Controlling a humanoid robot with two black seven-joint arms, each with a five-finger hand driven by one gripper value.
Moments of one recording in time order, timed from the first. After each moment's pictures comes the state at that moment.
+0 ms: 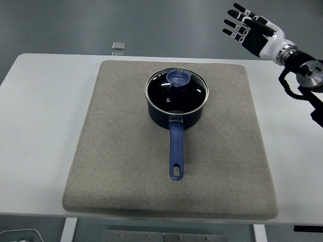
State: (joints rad) left arm 0.05 0.00 -0.14 -0.11 0.08 -0.09 0.09; right arm 1.13 -0.27 0.46 0.56 0.25 0.27 -0.01
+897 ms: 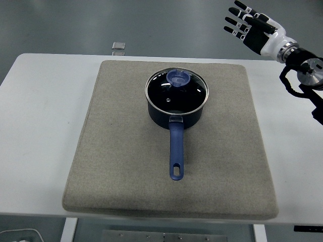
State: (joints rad) left arm 0.04 0.00 -0.14 -0.10 0.08 -0.09 0.09; right arm 1.14 -0.27 0.46 0.56 0.23 0.27 0.00
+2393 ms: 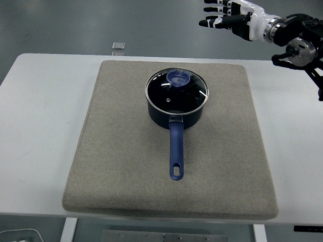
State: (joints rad) left arm 0.04 0.00 -0.14 -0.10 0.08 -0.09 0.09; right arm 1.39 -0.22 0.10 0.58 -0.15 0.26 0.00
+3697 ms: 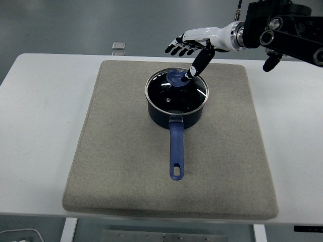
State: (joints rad) left arm 0.04 0.00 -0.14 -0.10 0.08 -0.09 0.09; right arm 1.68 -0.25 -0.31 0.95 -0.59 0.30 0.00
